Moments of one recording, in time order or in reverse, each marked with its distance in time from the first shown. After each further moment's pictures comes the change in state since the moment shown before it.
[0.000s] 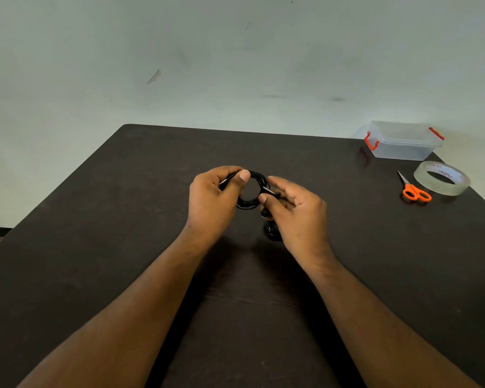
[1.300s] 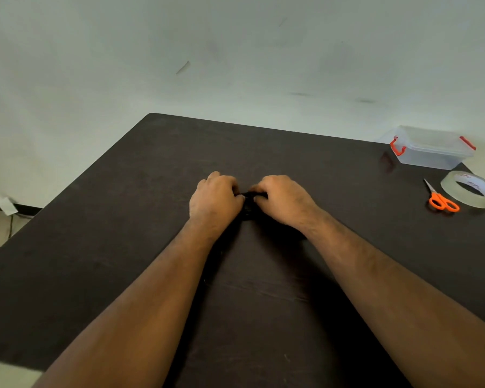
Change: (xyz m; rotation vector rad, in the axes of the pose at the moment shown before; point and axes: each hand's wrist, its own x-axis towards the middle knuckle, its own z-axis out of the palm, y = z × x) left_hand 0.015 -0.036 -0.030 0.842 -0.201 -0.227; right_hand 0.053 -0.002 0.046 -0.906 -0.680 -0.110
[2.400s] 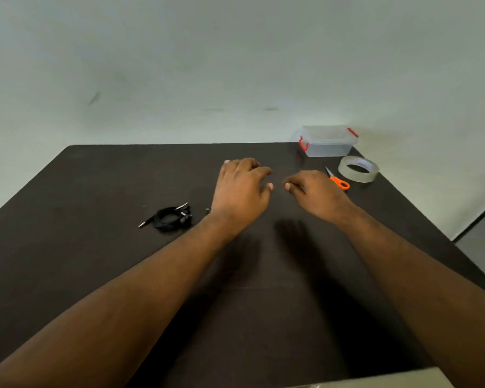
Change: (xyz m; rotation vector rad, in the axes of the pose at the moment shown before) left_hand -0.031 0.163 0.035 -0.054 0.090 0.607; right_hand -0.120 0.158 -0.076 -0.030 0.342 0.149
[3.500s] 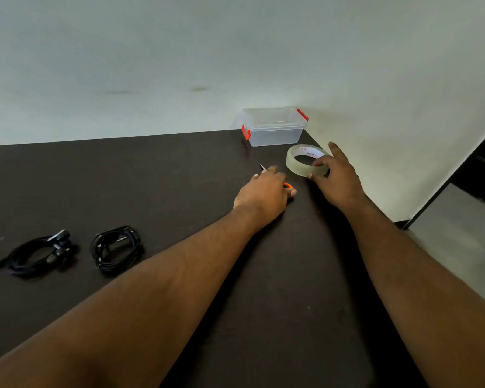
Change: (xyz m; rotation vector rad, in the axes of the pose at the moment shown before) left_hand 0.106 0.090 0.186 -0.139 -0.400 0.055; right_hand -0.004 0.204 -0.005 0.100 0.226 0.500
